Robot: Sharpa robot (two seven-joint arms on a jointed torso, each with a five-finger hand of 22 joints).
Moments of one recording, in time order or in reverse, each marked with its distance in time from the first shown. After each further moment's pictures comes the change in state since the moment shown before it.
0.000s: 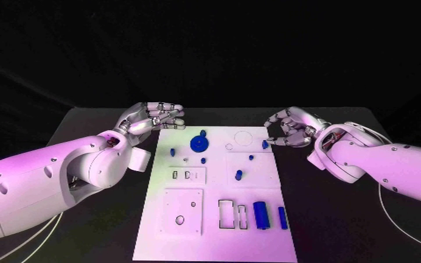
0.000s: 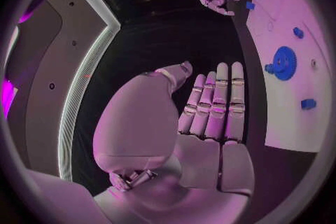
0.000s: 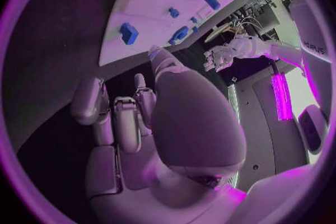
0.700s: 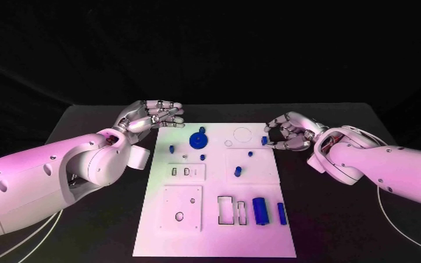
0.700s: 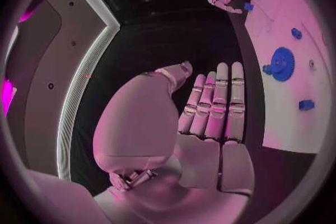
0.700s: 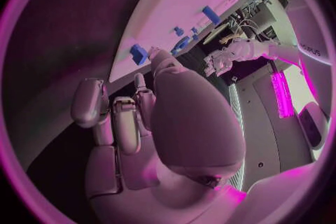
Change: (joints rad) left arm -0.005 0.001 -0.002 -0.006 0.000 0.010 0.001; left_hand 0.000 0.000 0.000 0.000 0.000 0.000 0.000 0.000 0.000 0.000 0.000 0.000 0.000 0.000 0.000 0.000 0.000 0.000 0.000 0.000 0.000 0.000; right arm -0.045 0.015 0.000 -0.050 0.025 0.032 0.052; right_hand 0.008 0.008 -0.015 0.035 0.042 0.020 -0.003 -0.005 0.004 0.015 0.004 0.030 0.000 0.000 0.007 0.004 0.000 0.000 0.011 0.004 0.016 0.029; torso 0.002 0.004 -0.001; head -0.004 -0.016
